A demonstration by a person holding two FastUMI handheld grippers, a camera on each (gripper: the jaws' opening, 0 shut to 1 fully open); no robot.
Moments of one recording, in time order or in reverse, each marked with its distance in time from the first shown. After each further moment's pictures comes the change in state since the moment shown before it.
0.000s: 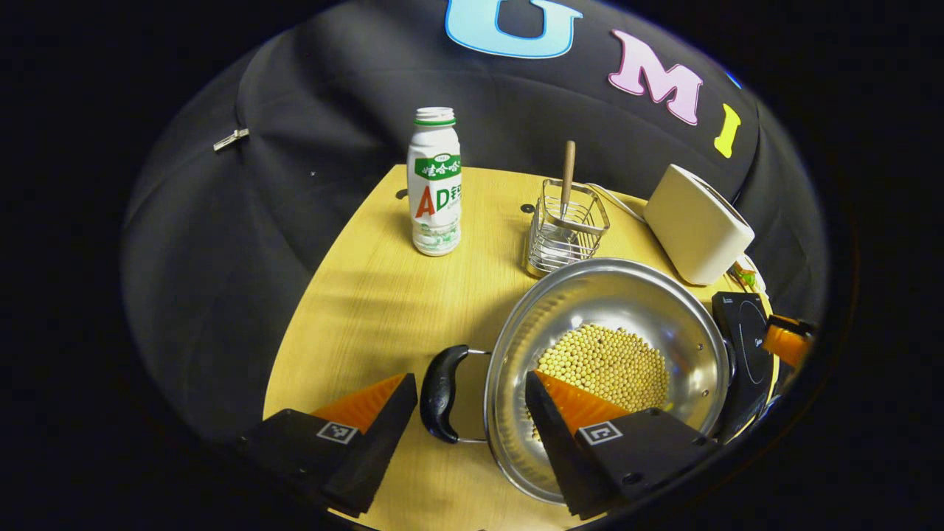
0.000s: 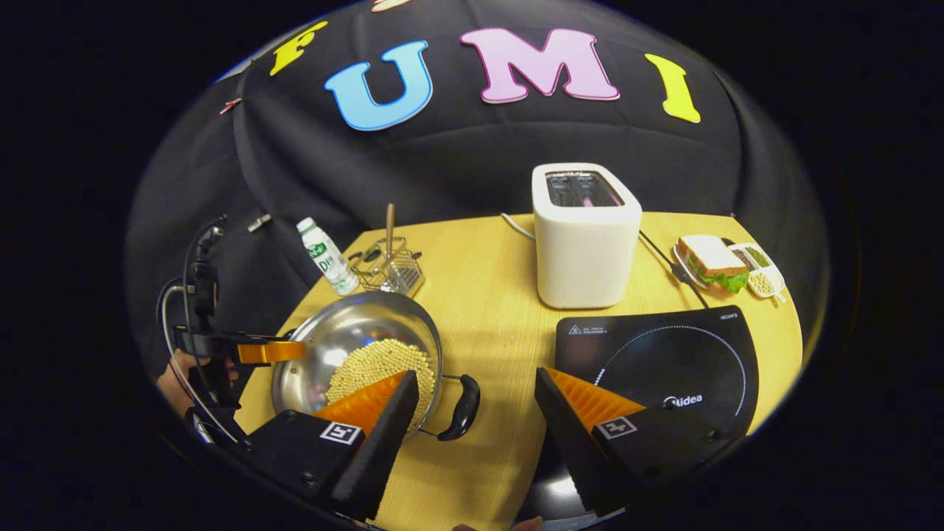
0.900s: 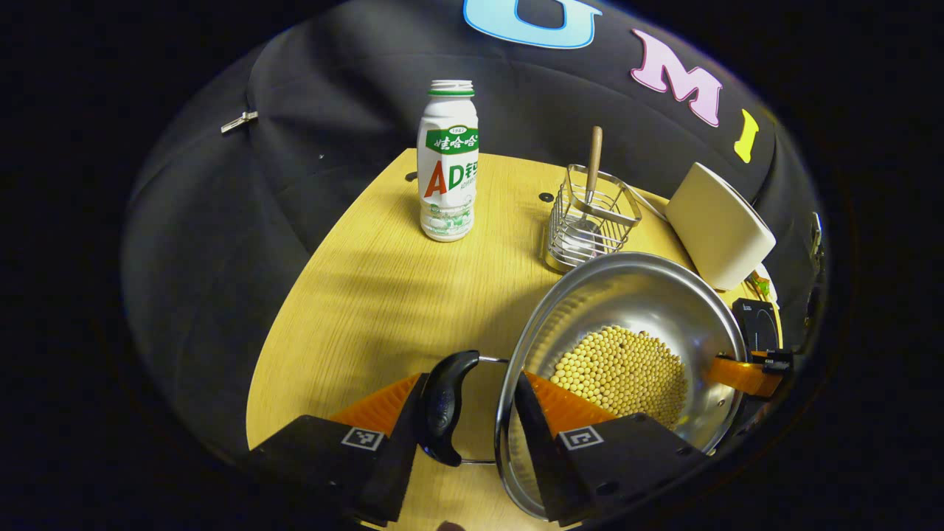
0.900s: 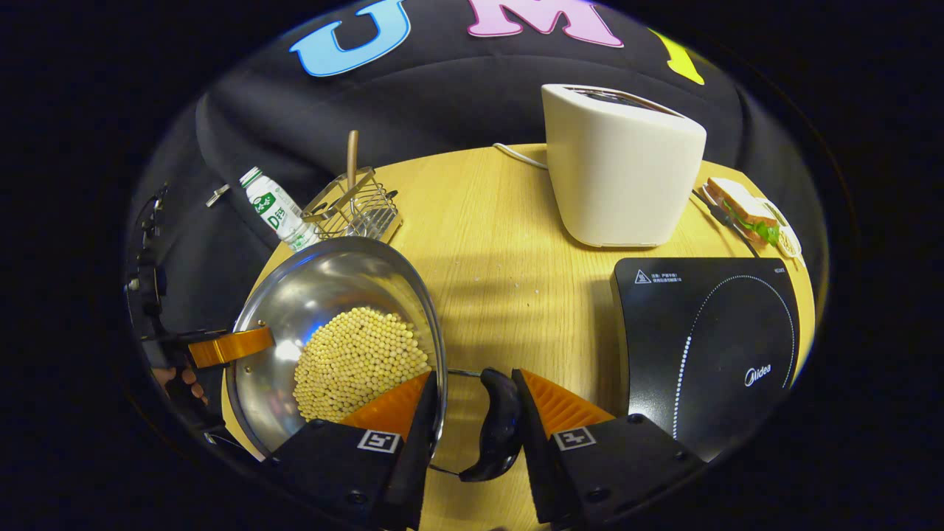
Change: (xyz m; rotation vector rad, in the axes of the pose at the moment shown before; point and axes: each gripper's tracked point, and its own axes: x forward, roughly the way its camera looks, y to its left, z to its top) left arm 0.017 0.008 -0.009 -0.037 0.037 0.042; right arm 0.077 0.010 -0.056 0.045 0.210 -0.073
